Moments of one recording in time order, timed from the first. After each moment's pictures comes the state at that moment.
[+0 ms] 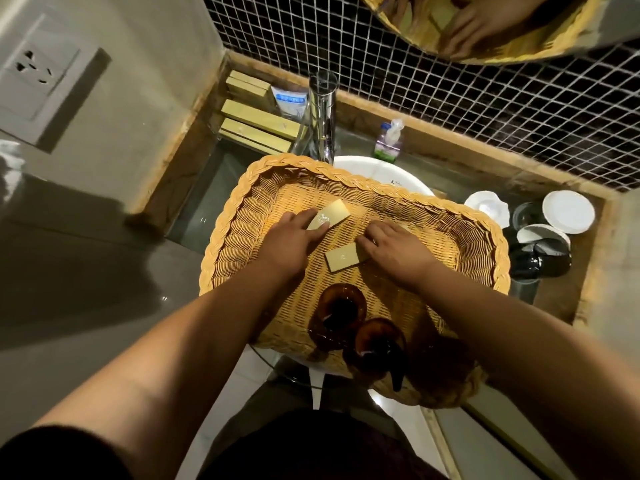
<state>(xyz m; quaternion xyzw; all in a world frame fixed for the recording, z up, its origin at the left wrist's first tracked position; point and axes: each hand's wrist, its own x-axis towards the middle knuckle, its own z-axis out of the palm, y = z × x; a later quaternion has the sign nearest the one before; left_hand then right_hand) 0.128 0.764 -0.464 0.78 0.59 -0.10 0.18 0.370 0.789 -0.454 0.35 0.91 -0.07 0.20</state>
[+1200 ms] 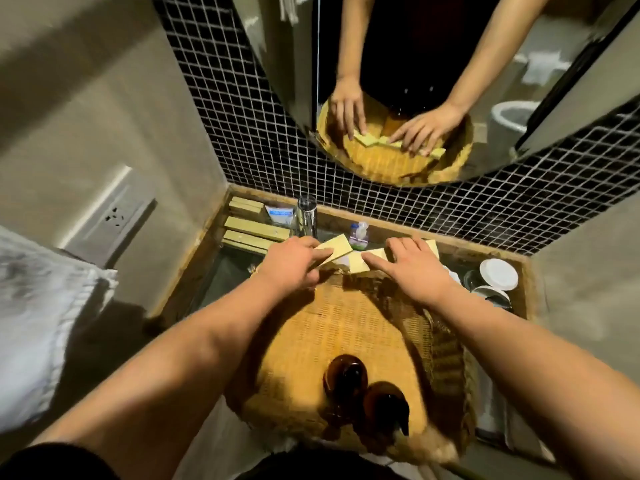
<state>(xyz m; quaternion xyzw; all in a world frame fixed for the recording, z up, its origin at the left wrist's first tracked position) 0.123 0.848 -0.328 0.86 0.50 -0.05 0.10 0.396 0.828 -0.329 0.48 0.86 0.04 0.16</state>
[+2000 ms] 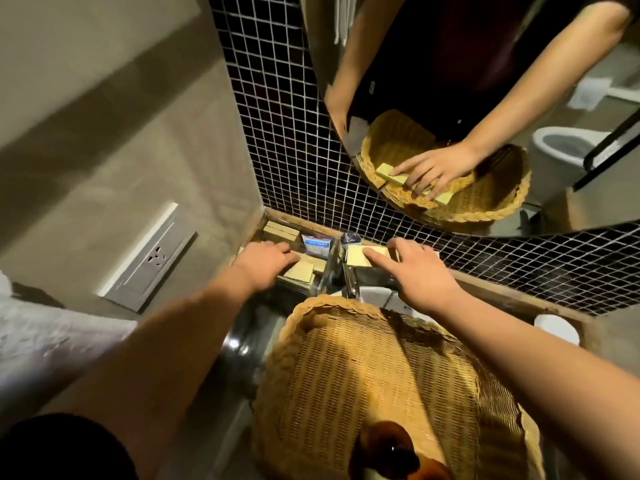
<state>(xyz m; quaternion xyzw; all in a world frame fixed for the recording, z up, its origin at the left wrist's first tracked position) -0.010 0.943 -0.334 0.84 0.51 -0.20 0.03 0.311 0.923 -0.311 0.49 0.86 0.03 0.11</state>
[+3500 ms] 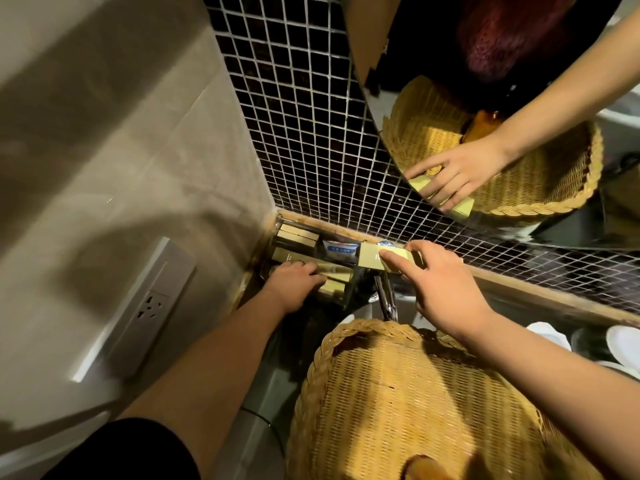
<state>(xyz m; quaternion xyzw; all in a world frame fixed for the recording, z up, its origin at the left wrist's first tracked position) -0.019 0.983 -0.440 0.85 0.49 -0.18 0.11 0.272 0.952 -0.345 0.54 0.84 -0.06 0.01</state>
